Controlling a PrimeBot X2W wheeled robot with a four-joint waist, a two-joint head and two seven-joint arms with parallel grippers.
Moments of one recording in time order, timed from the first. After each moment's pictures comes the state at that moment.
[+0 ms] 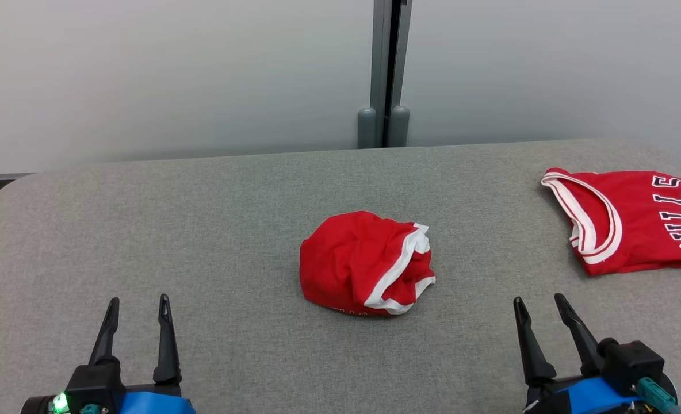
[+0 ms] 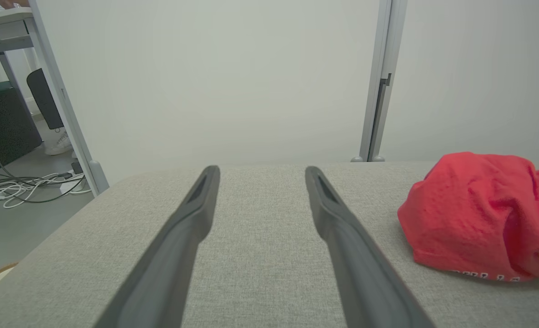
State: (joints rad) left arm 0.05 0.16 -0.08 0.18 -0.16 0.05 -0.26; right arm 0.01 -0.05 0.02 0.22 0.16 0.13 -0.23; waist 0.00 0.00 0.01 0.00
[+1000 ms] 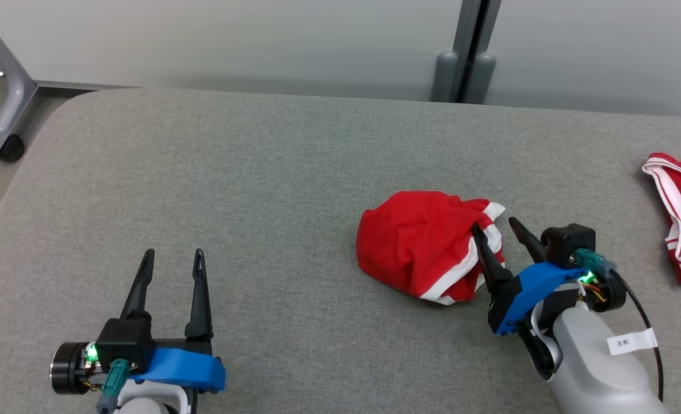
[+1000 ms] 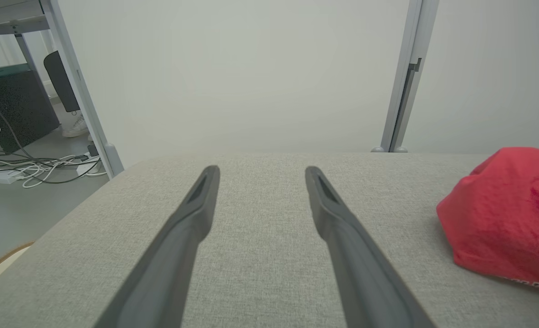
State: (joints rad) left arm -0.09 0.10 -0.11 0.23 -0.11 0.00 -0.26; right arm -0.54 -0.11 0.20 0.84 0.24 0.13 -0.22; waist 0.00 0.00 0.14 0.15
